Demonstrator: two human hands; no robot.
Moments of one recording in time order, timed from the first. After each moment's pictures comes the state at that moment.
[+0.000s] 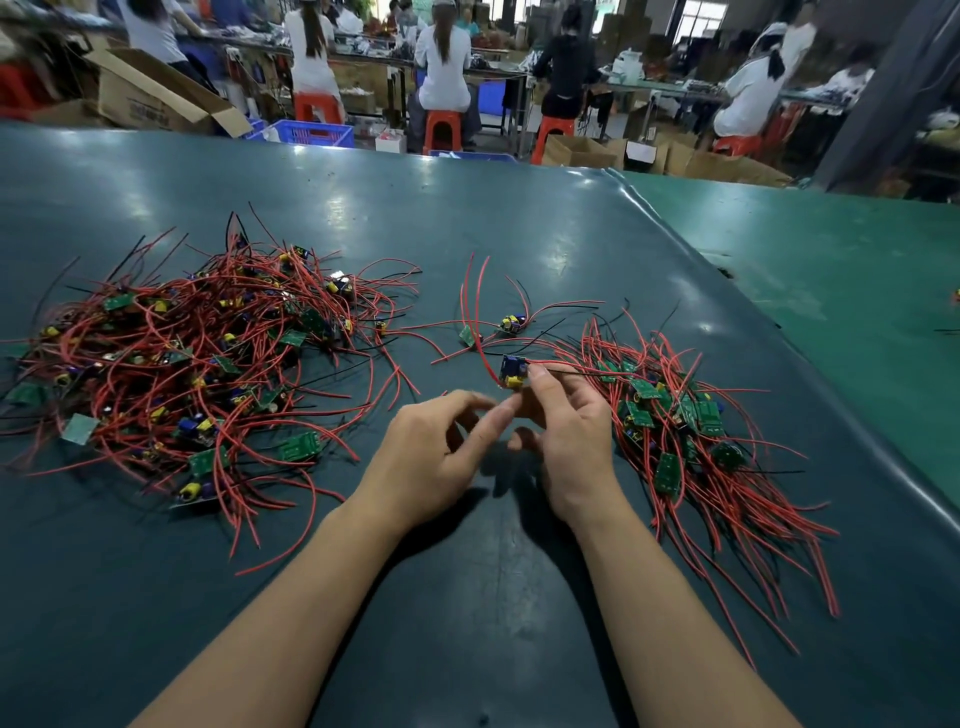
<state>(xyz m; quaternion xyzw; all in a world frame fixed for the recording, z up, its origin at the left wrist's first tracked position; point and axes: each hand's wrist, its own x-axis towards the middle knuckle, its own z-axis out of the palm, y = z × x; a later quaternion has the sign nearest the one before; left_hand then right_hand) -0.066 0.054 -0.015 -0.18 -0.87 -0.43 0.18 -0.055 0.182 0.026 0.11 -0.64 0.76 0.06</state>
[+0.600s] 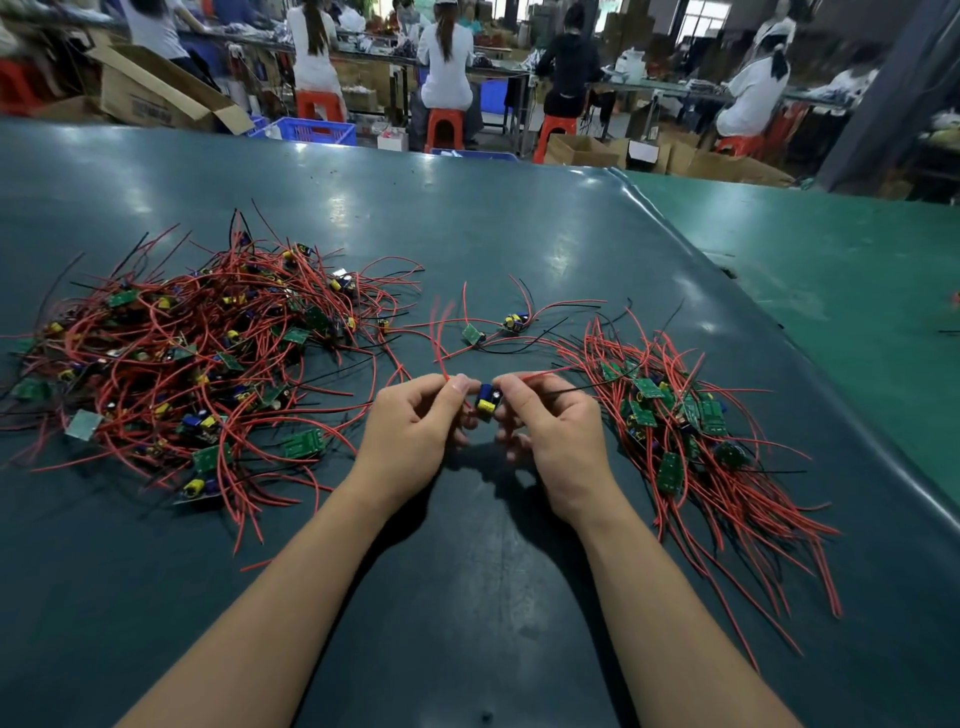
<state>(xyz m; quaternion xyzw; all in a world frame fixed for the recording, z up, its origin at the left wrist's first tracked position) -0.079 0.049 -0.016 -0.07 -0.74 -0.66 0.13 -0.062 0.184 0.016 0.05 -0.69 0.72 0.05</state>
